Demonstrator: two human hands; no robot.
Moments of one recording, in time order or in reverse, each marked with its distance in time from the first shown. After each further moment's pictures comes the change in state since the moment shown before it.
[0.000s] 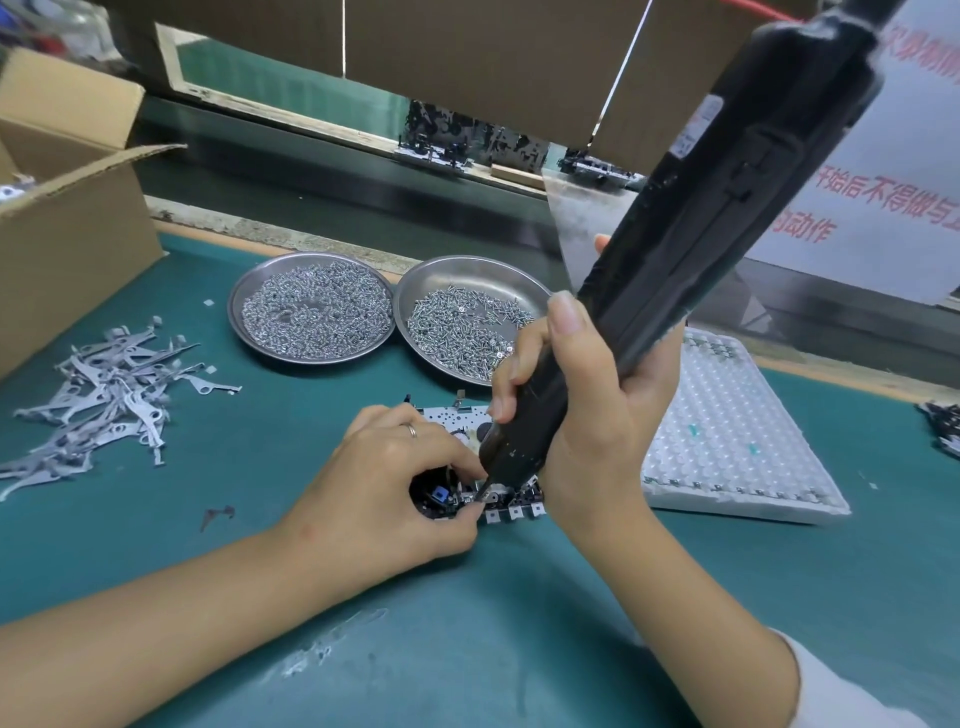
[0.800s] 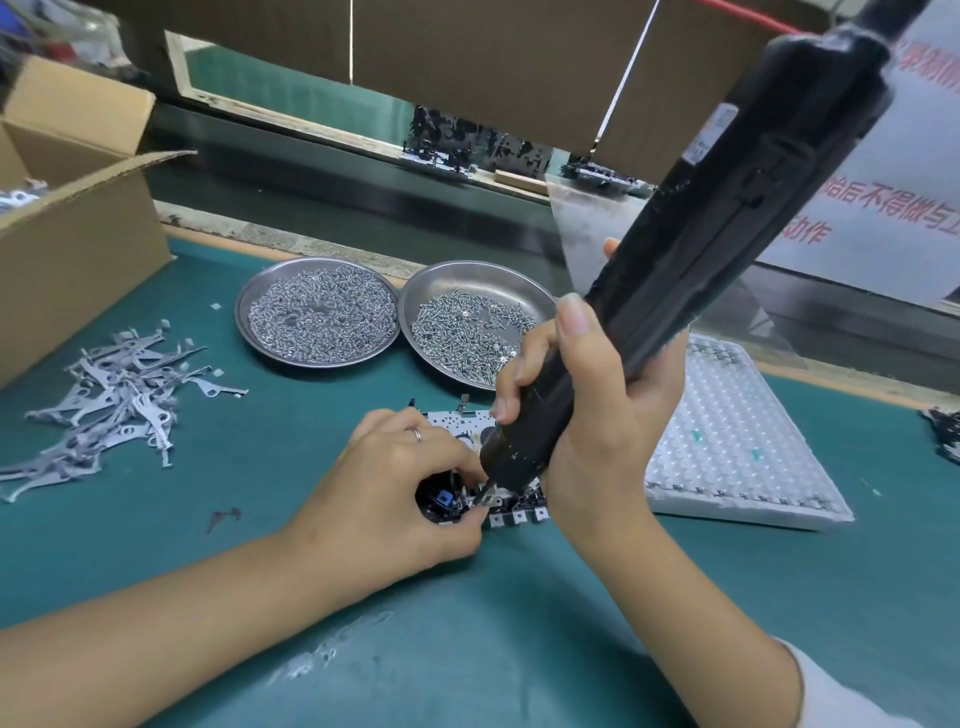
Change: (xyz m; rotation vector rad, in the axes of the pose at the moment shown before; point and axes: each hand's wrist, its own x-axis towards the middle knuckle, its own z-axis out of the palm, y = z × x) left_hand -0.001 0.000 0.000 -0.001 -0.005 -0.006; right_hand 0.000 0.000 0.003 0.035 0.024 -0.006
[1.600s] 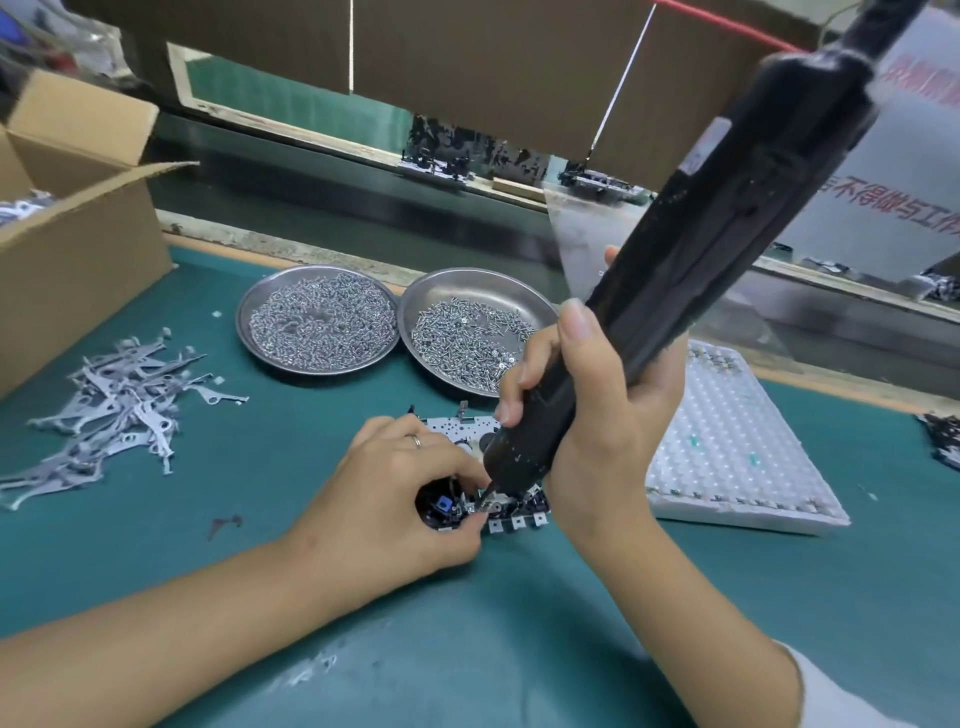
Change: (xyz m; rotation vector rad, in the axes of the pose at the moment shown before) left_hand 0.001 0.000 0.001 0.001 0.017 0.014; right_hand 0.003 -0.003 -0.002 -0.021 0.010 0.009
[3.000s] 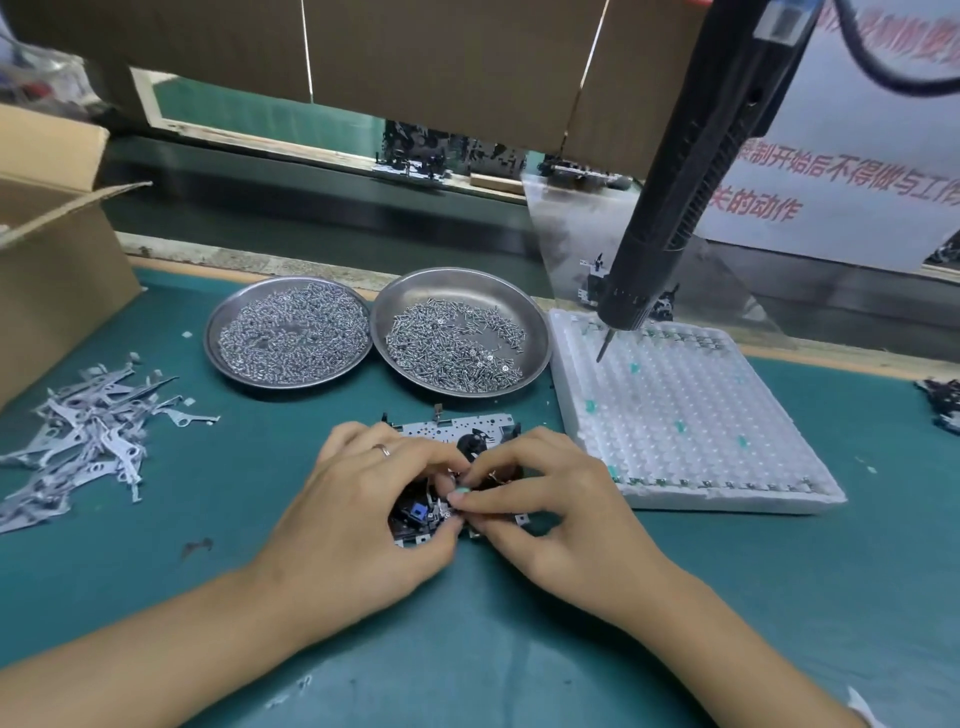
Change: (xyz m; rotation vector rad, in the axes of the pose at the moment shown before) left_hand -0.003 0.005 -0.002 0.099 -0.018 -0.002; right_hand -0.031 0.023 -0.080 -0.972 -0.657 -0.148
